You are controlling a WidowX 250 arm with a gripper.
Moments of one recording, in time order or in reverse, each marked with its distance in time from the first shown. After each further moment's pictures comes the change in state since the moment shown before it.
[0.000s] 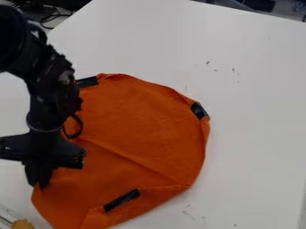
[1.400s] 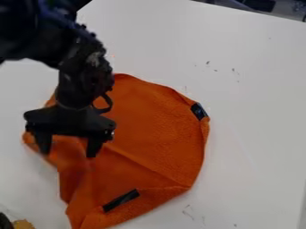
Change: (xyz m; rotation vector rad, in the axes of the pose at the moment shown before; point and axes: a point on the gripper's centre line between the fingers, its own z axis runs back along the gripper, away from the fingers) arm 0.020 -0.035 0.053 -0.035 -0.206 0.037
